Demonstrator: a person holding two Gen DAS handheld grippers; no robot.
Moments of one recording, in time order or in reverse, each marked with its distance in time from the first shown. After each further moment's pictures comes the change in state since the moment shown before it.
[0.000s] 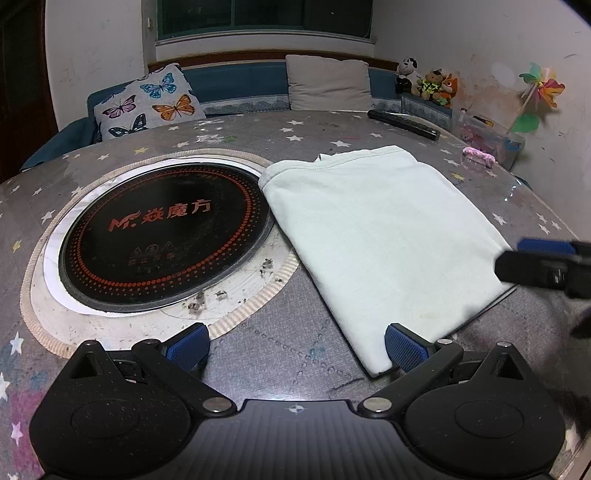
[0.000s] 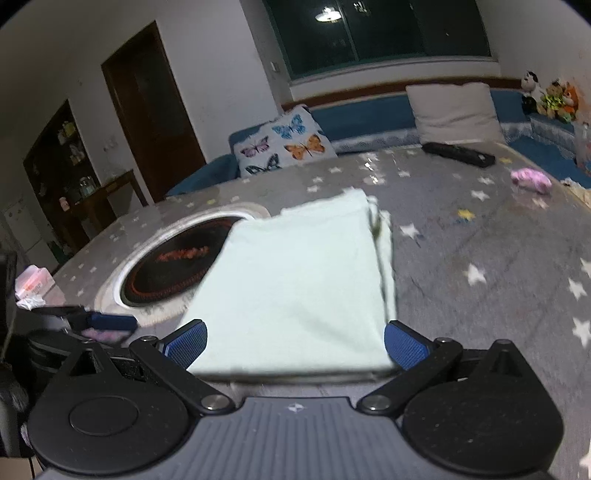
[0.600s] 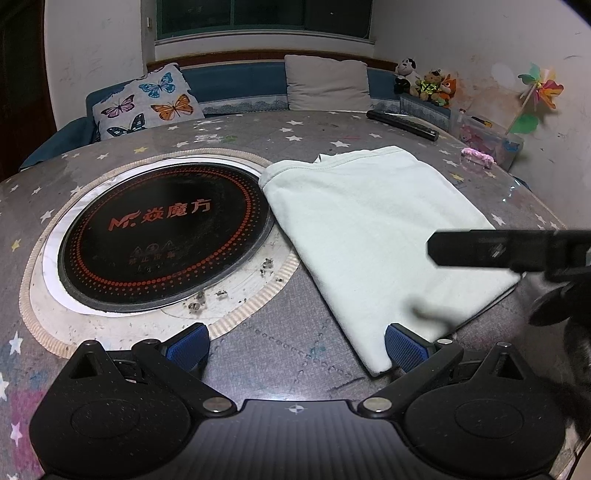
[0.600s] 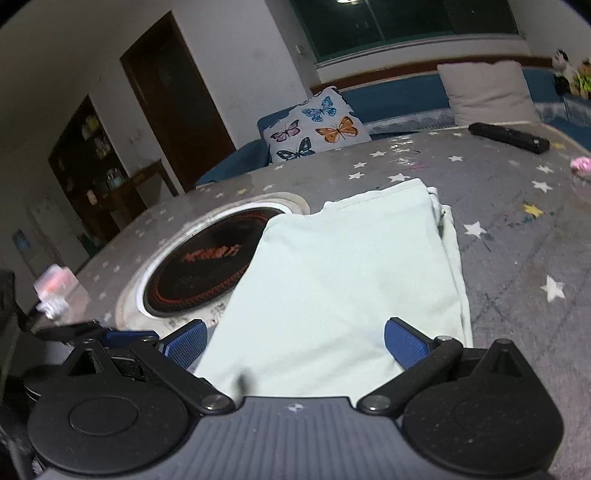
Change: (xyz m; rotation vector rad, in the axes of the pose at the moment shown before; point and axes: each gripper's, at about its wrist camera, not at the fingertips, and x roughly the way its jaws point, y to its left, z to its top) left arm -0.001 0.002 0.000 0.000 -0.002 -0.007; right arm 0.044 0.007 0.017 0.036 0.065 0.117
